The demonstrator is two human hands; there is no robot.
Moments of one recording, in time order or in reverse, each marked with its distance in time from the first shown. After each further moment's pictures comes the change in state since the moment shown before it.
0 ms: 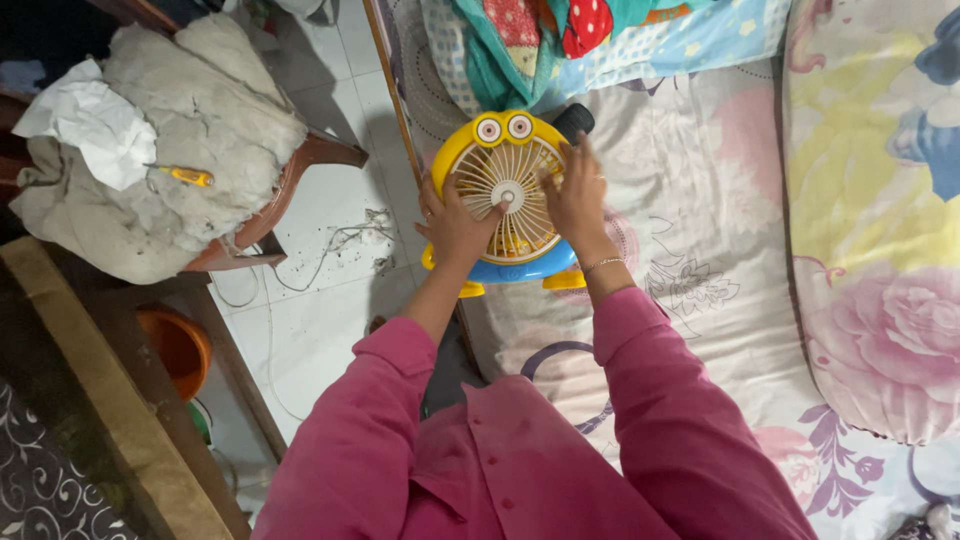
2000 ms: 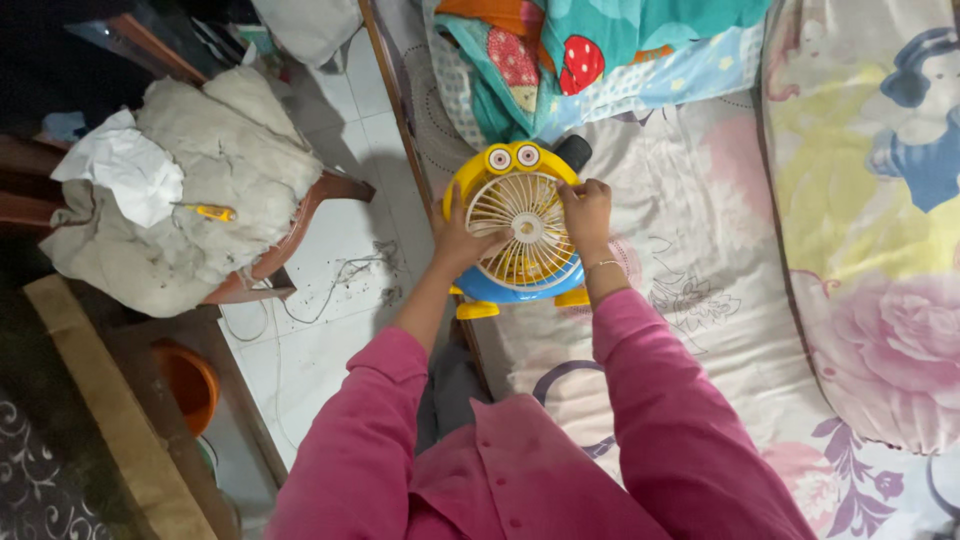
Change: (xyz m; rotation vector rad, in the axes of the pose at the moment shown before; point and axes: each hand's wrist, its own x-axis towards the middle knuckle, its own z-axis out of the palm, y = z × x) left_hand 0.049 -0.056 0.034 -0.191 -0.112 0.265; right_hand 0.006 0.055 0.044 0.135 0.116 0.396
